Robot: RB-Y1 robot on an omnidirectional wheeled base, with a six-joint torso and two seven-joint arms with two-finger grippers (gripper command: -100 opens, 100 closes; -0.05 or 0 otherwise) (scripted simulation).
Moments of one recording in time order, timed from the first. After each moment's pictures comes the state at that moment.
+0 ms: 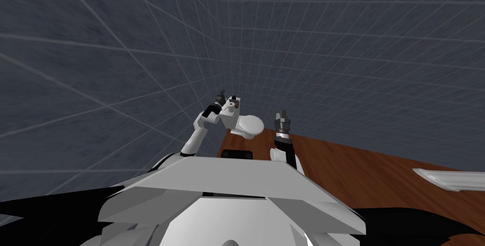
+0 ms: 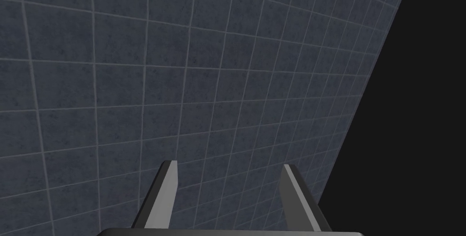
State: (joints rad) left arm -0.24 0.21 -0.08 -1.74 0.13 0.16 0.08; right arm 0.54 -0.03 0.01 -2.21 0.02 -0.38 0.03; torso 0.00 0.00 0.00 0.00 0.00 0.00
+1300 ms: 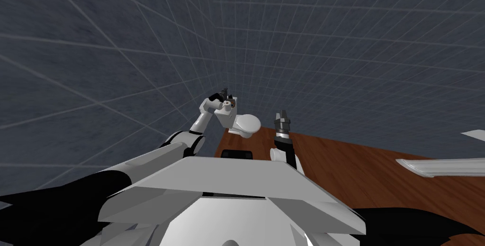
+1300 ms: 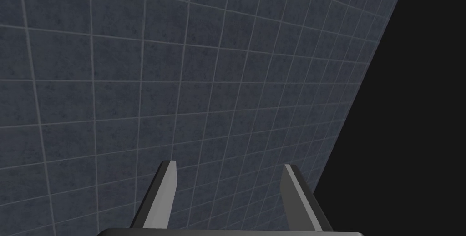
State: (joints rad) left arm -0.61 0.24 -0.03 -1.40 0.13 0.50 0.05; right arm 0.54 -0.03 0.01 -2.21 0.02 -0.38 0.03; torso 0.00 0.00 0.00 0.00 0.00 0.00
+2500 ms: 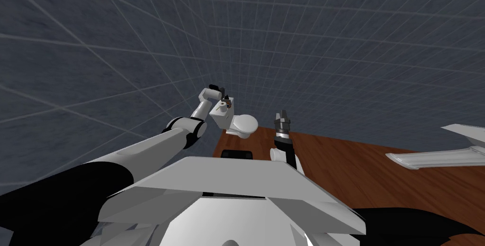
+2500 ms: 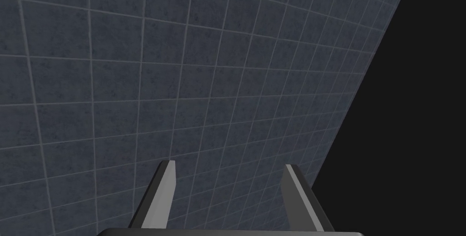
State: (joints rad) left arm -0.88 0.29 0.05 -1.09 0.13 0.80 0.01; right arm 0.54 -0.03 0.01 -2.21 0.02 -0.38 0.03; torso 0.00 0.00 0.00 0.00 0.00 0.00
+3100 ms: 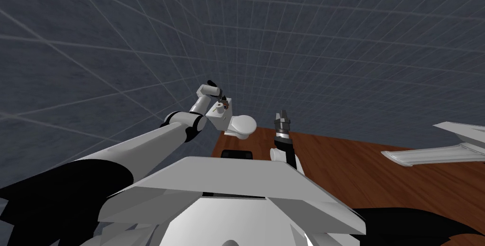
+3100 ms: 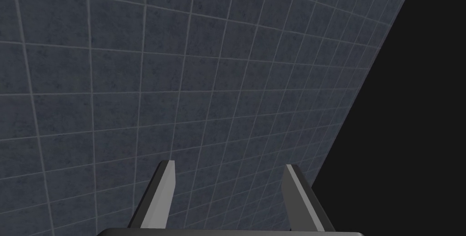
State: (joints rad) left arm -0.99 0.32 0.12 -0.93 0.12 0.96 -0.02; right arm 0.54 -0.03 0.01 -2.21 0.02 -0.38 0.03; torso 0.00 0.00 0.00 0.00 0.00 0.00
